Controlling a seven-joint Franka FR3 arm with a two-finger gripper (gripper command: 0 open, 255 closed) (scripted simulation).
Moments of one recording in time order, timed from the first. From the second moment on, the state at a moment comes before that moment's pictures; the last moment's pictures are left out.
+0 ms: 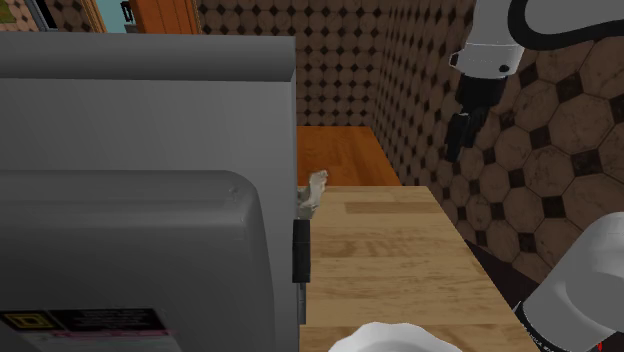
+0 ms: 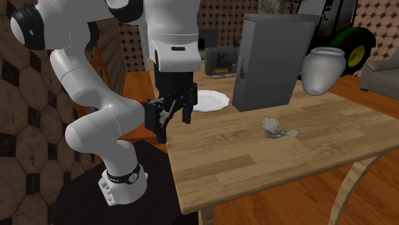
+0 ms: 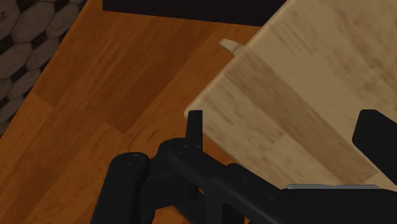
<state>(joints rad) -0.01 -0.80 0.05 -2.40 0.01 1.55 -0.07</state>
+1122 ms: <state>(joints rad) 0.07 -0.30 0.26 -2.08 0.12 1.68 0.12</state>
